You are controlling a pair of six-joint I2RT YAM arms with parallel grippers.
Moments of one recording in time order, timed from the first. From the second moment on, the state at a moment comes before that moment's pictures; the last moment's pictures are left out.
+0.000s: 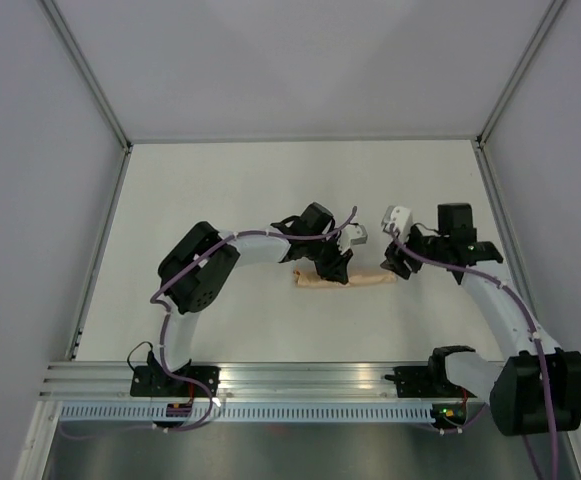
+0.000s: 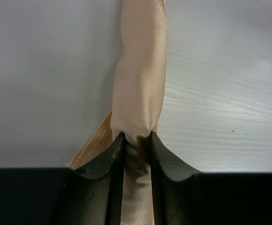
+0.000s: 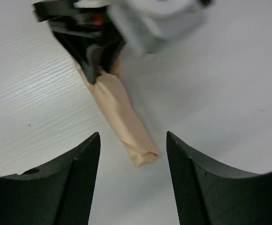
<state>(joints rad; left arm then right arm) -0.81 2.06 1.29 -0.08 0.63 0.24 0.02 1.13 0.82 -0.58 -0.74 -0.80</state>
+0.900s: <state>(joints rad) -0.74 2.24 1.56 -0.40 0.85 0.23 0.56 1.29 0.51 -0.09 -0.24 -0.95</state>
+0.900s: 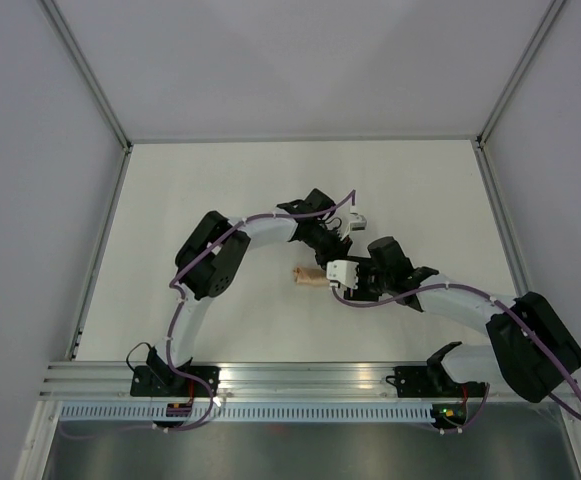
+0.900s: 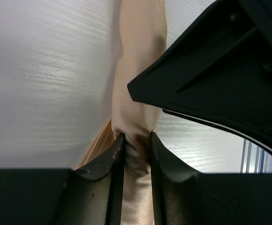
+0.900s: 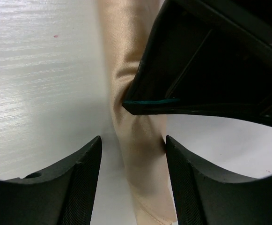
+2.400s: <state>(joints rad) -0.48 1.51 0.76 0.47 0.27 -0.20 0.55 1.53 0.78 -0.36 -0.30 -1.02</state>
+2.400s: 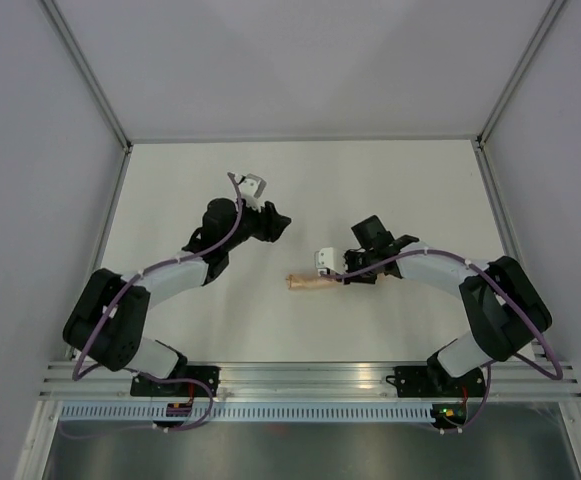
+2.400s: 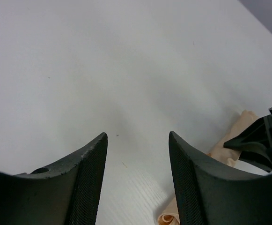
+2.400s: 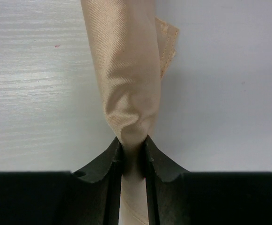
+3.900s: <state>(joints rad) -0.99 1.41 0.37 0.83 -0.13 0.16 0.48 1.80 1.12 -0.72 -0.42 -1.07</state>
